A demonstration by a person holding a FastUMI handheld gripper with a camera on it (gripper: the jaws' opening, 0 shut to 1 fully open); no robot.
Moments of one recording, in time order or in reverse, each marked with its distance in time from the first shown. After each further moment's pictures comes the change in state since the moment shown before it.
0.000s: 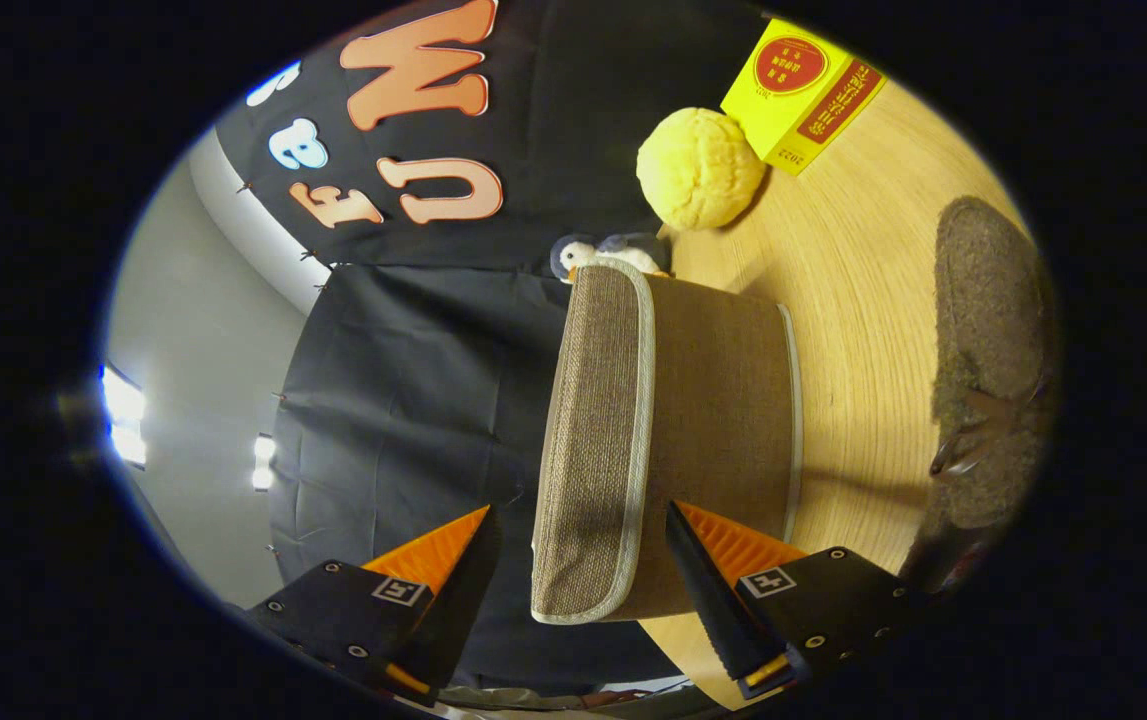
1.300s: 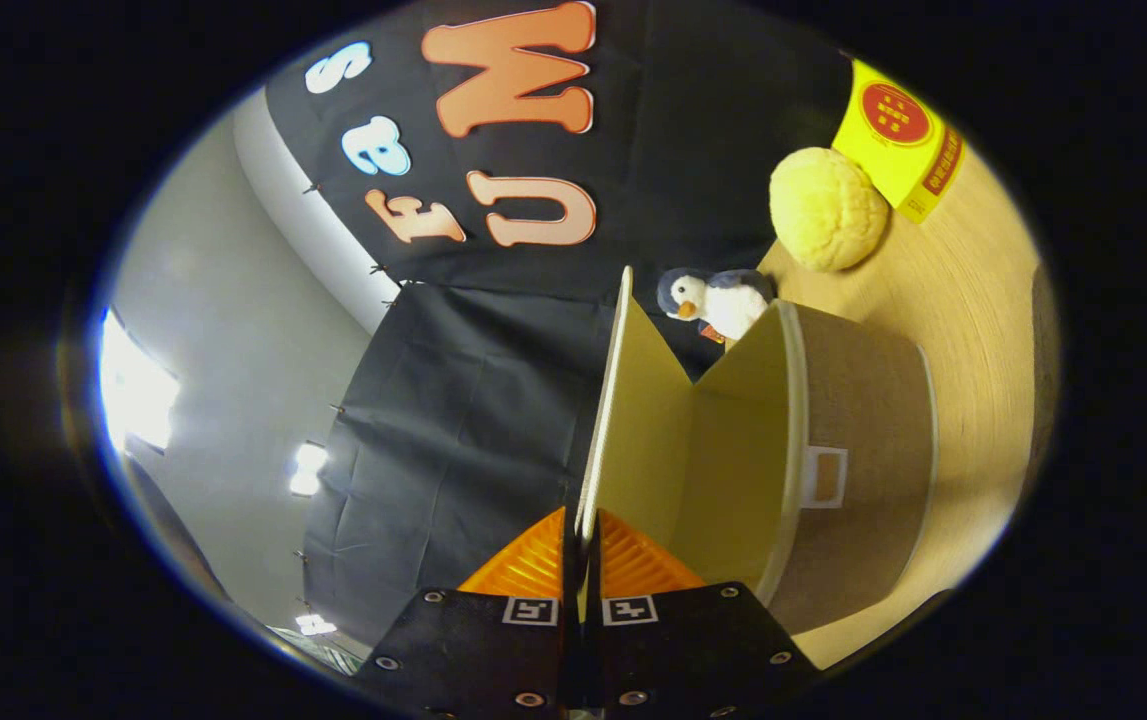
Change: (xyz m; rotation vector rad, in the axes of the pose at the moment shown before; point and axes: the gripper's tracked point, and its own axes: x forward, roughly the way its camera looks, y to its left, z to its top) arm 0.025 0.131 0.023 -0.104 -0.161 0.140
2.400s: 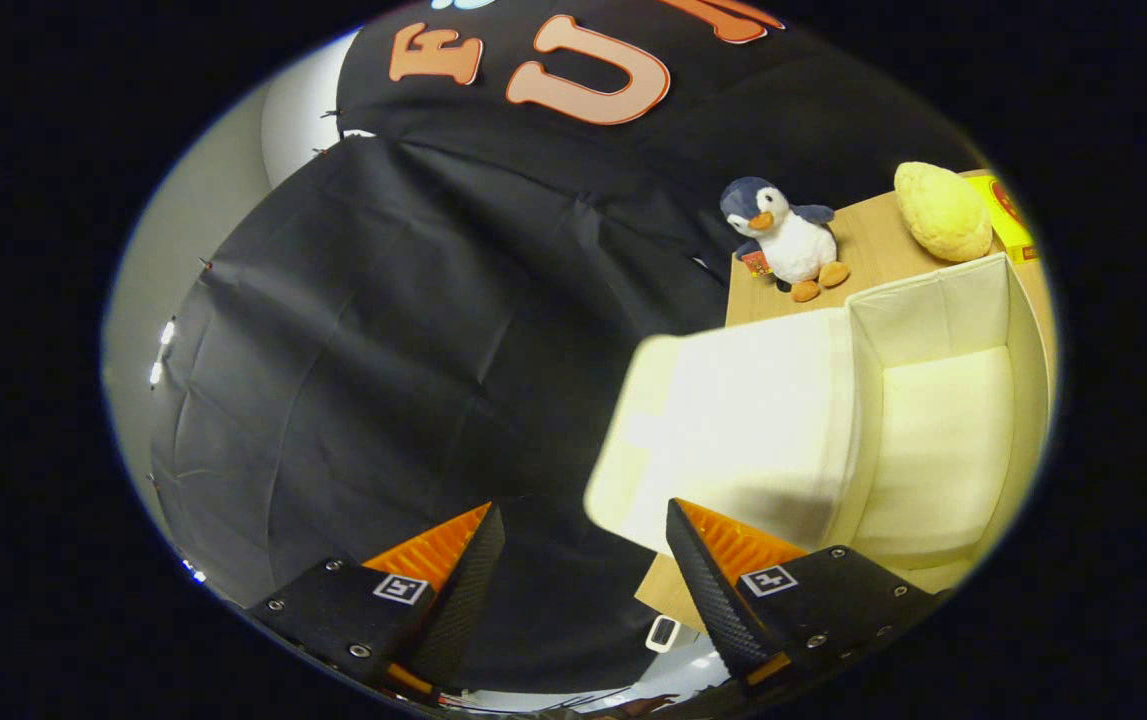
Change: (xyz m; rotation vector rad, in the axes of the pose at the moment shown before) arm 0.186 0.039 -0.127 -0.248 0.200 -0.399
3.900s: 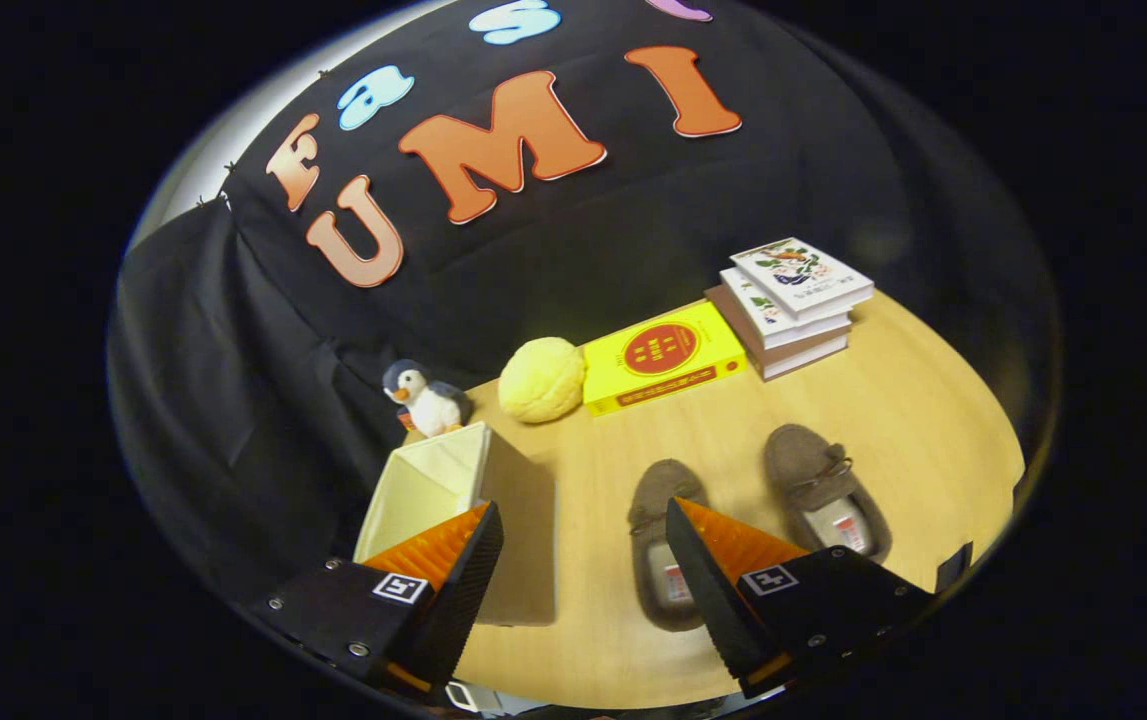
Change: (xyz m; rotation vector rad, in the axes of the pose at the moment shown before) arm -0.313 -0.289 0.057 -0.113 -0.472 -0.783
